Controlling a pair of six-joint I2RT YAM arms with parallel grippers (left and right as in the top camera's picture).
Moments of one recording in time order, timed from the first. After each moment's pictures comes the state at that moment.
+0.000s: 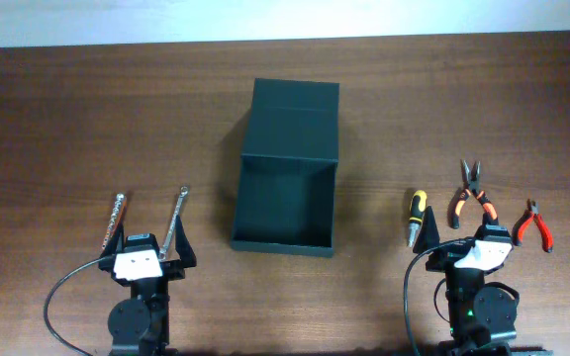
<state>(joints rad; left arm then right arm) -0.04 0.01 0.01 -0.06 -0.17 0.01 0.09 0.01 0.02 -0.08 0.19 0.11</state>
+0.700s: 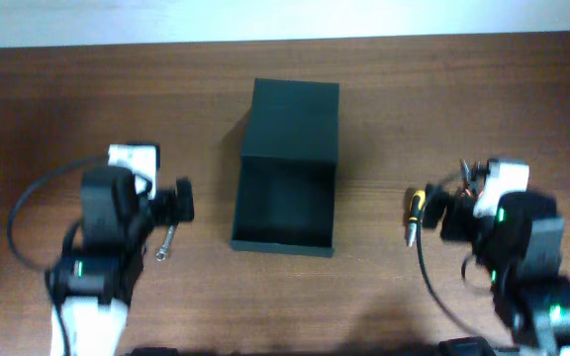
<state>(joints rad) -0.04 0.98 0.93 -0.68 -0.04 0.00 0.09 0.80 0.93 -0.80 0.07 0.20</state>
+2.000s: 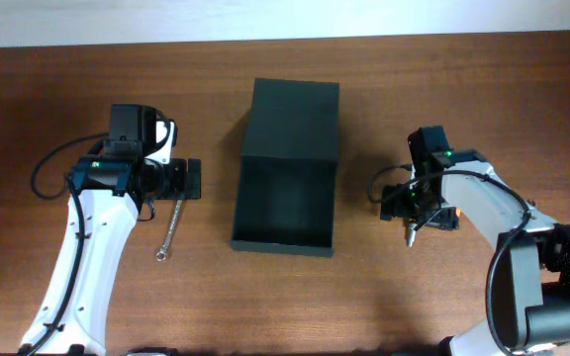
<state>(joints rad) -0.04 1.44 1.22 -0.95 -0.03 0.00 0.09 1.74 1.02 -0.83 -0.03 0.29</state>
